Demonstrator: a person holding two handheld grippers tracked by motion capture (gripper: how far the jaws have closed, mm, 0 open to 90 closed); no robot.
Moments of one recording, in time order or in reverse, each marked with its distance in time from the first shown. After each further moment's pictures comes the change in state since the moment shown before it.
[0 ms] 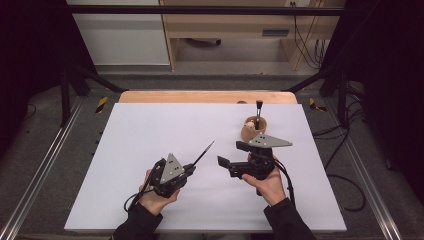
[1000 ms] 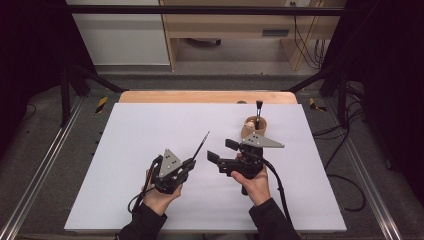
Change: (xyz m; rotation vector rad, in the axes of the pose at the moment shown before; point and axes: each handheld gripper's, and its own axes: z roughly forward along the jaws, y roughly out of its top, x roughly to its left) left arm -0.003 0.010 0.004 -0.047 0.070 -0.140; right arm 0.012 0.000 0.021 -0.105 0.031 0.099
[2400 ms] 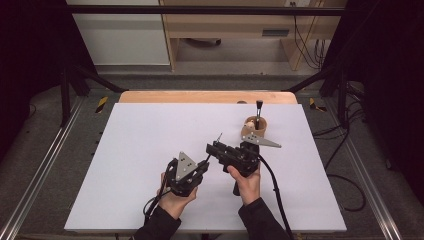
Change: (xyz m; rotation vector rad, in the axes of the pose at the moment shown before) left arm -0.030 0.004 0.018 -0.015 -0.011 -0.034; right arm -0.006 -0.009 0.014 -0.035 0.060 0.189
